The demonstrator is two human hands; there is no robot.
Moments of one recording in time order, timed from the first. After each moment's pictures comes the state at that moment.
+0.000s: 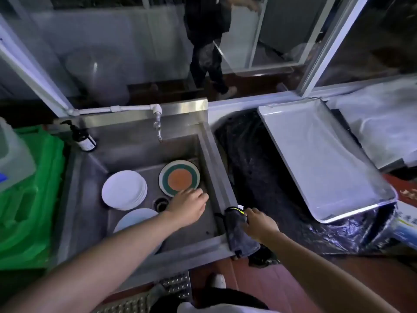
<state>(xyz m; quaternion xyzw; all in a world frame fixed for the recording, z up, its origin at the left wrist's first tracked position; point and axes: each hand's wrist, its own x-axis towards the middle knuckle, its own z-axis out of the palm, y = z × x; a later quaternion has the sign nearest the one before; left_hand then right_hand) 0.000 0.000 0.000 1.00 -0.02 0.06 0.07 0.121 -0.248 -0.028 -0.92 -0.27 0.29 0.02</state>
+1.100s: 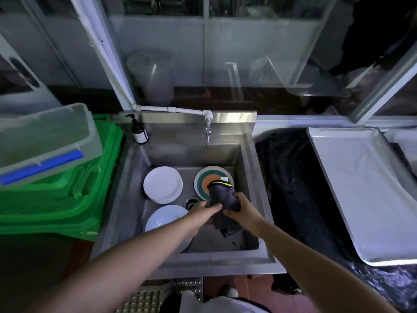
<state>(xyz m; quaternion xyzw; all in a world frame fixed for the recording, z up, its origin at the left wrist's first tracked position) -0.059 0.040 0.015 0.55 0.43 -0.06 0.72 0.068 -0.090 0.026 -0.77 -0.24 0.42 0.40</state>
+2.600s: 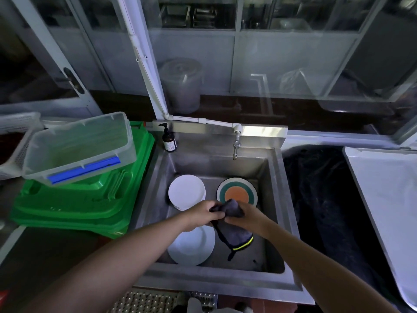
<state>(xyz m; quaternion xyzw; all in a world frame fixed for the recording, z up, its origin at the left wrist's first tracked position) -0.105 0.129 0.047 0.69 0.32 -0.09 0.65 0.047 -0.014 0.071 -0.78 -0.39 0.43 0.23</state>
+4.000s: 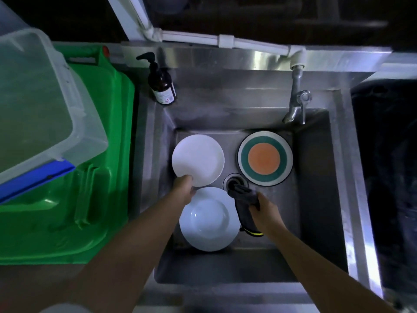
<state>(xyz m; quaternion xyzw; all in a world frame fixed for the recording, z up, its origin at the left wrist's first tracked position) -0.108 0.338 -0.224 0.23 0.70 0.03 0.68 0.029 0.121 -0.128 -0.86 -0.17 0.44 0.16</state>
